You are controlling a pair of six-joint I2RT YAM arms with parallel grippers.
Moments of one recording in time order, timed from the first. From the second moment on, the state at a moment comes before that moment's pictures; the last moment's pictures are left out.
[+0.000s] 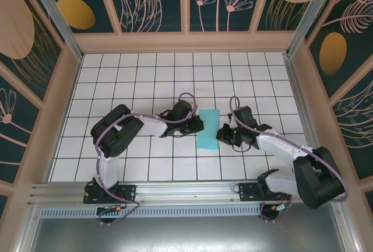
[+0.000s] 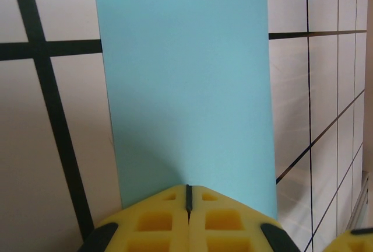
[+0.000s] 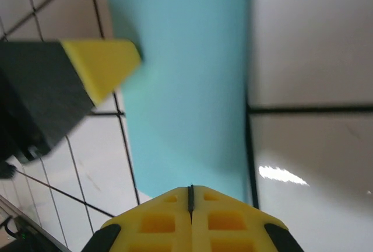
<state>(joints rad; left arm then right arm) -0.79 1.99 0.95 0.27 0.36 -0.93 0.45 1.25 0.50 -0.24 -0.42 0.77</state>
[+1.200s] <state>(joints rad) -0.79 1.98 0.98 0.20 0.34 -0.92 0.40 1.55 0.55 0.03 -0.46 0.78</state>
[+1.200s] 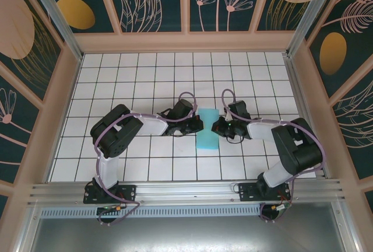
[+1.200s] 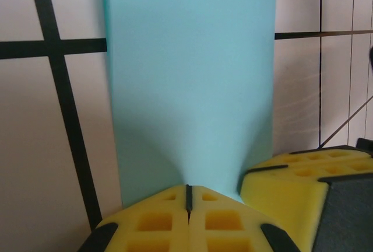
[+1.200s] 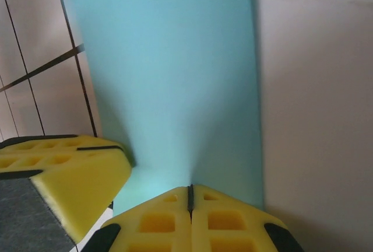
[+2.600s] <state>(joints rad) -0.79 1.96 0.94 0.24 0.33 -0.92 0.31 1.65 0.67 0.15 -0.52 0.71</state>
